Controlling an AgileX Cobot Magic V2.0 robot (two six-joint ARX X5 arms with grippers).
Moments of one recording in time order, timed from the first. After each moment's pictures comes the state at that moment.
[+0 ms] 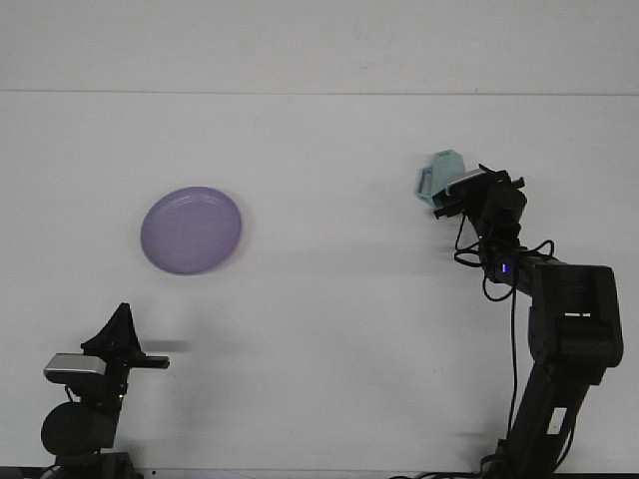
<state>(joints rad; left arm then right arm) 0.05 0.00 0.03 0.19 0.08 -0.05 -0.07 2.06 1.12 0.72 -0.13 -0.41</state>
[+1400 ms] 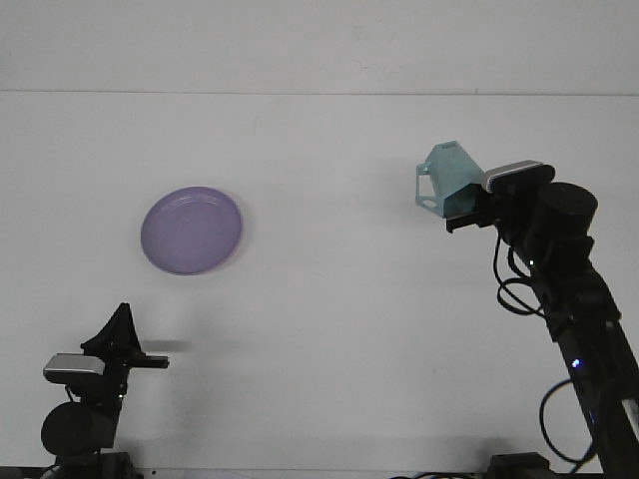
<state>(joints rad) 0.05 0.00 0.03 0.19 0.08 -0.07 0.06 1.18 1.18 -0.32 -0.17 -0.08</state>
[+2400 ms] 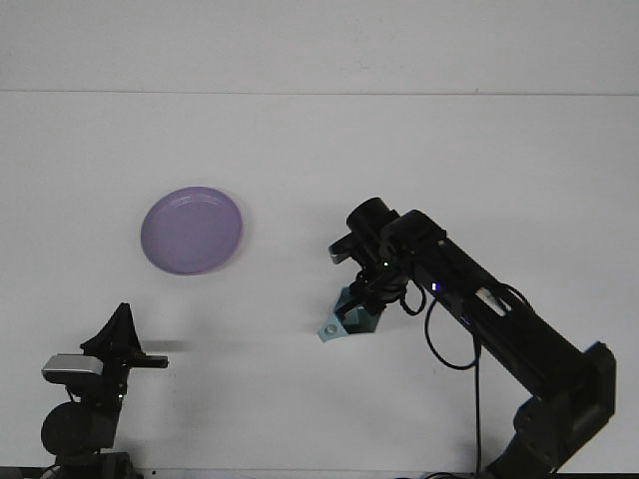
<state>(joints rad) 0.05 0.00 0.03 0.19 0.08 -0.10 0.57 1.75 1.55 -1.25 -0.15 0.00</state>
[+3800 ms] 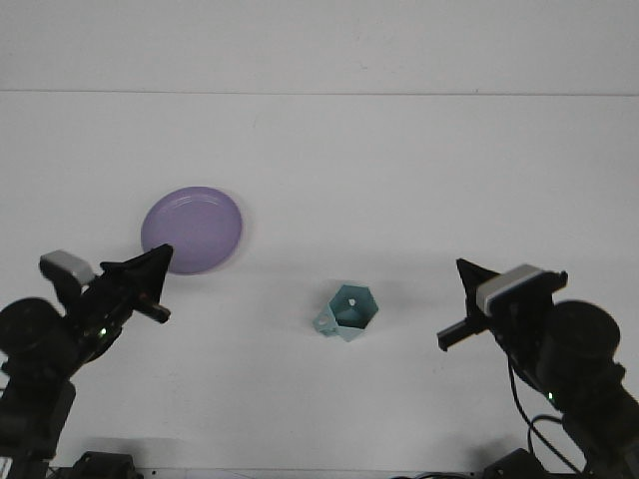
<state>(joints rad) -0.09 0.74 0.84 -0.09 0.49 -0.28 0.43 0.68 1.01 -0.61 0.00 -0.04</state>
